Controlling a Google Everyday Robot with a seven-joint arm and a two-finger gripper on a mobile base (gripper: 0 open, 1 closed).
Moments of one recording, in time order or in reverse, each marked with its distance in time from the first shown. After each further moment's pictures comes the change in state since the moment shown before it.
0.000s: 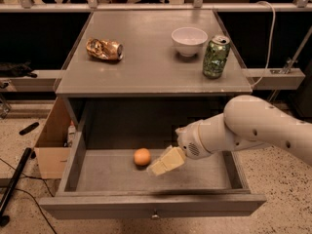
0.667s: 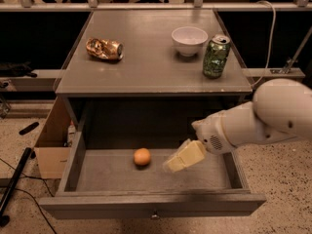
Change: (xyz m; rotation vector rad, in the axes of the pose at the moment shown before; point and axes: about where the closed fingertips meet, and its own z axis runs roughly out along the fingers) arm -0.004 0.003 -0.072 0.052 0.014 0.007
